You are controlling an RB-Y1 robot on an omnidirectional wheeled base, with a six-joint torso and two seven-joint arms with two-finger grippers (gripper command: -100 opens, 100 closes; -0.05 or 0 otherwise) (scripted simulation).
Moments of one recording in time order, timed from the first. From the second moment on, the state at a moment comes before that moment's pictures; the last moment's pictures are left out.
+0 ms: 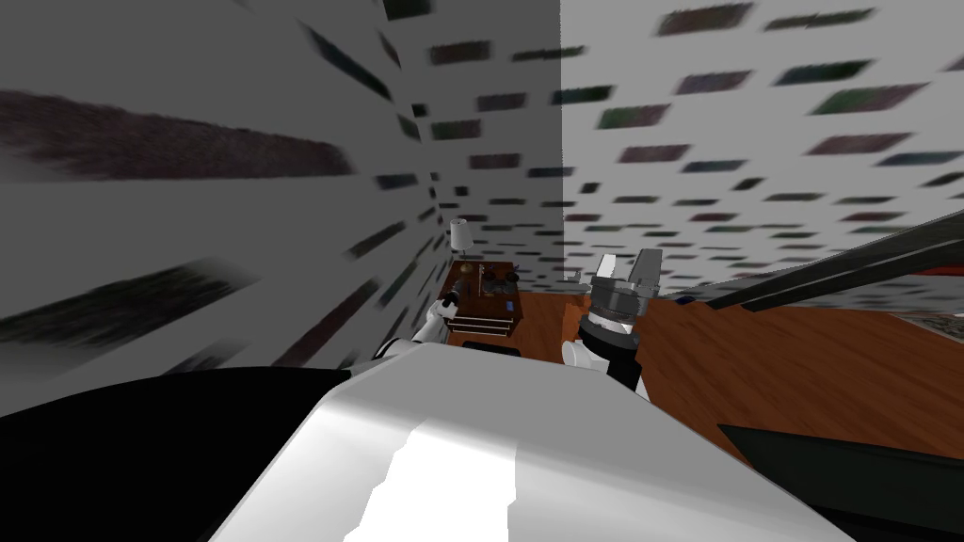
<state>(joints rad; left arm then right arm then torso) -0.26 0.14 0.02 -0.85 -0.22 -0.12 0.09 0.51 -0.01 0.03 -2.31 0.03 -0.63 0.17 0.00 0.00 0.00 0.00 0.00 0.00</state>
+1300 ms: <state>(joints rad) -0.40 0.12 0.03 -0.57 -0.25 -0.06 0.11 0.51 -0.01 0.03 -2.31 0.03 -0.63 0.17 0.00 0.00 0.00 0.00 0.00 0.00</state>
